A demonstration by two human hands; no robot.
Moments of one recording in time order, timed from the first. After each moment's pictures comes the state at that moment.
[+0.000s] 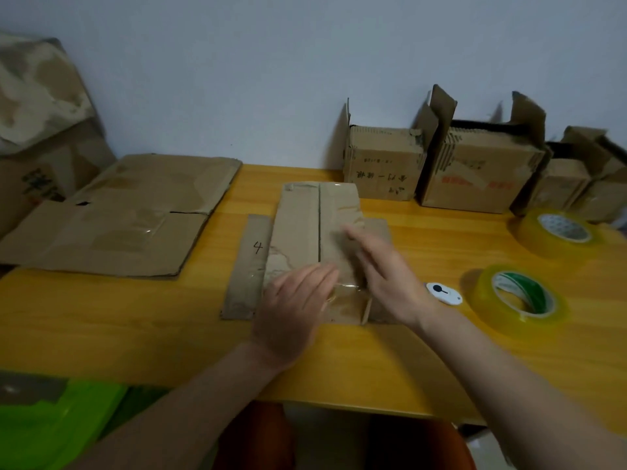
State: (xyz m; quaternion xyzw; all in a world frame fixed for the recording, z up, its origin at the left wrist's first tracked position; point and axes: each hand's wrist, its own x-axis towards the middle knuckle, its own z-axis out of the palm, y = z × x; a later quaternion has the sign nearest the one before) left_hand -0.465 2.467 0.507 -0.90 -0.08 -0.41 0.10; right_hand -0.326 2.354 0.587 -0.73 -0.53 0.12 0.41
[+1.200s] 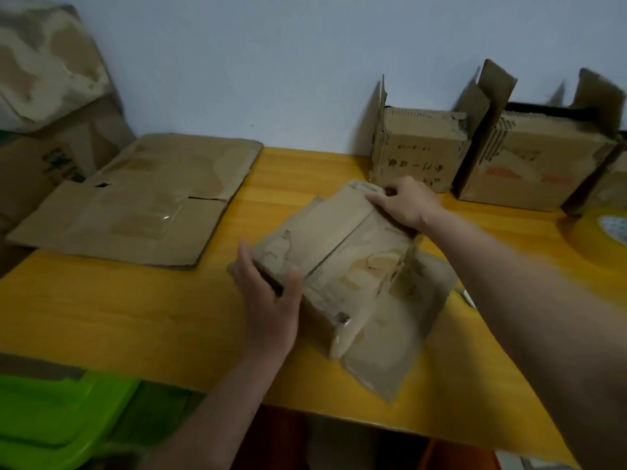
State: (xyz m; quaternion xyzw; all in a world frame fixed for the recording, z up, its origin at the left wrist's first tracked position) left_hand -0.482 2.478 0.531 -0.67 -0.38 -0.43 -0.46; right_hand -0.227 2.464 0.601 -0.89 -0.40 0.08 0.18
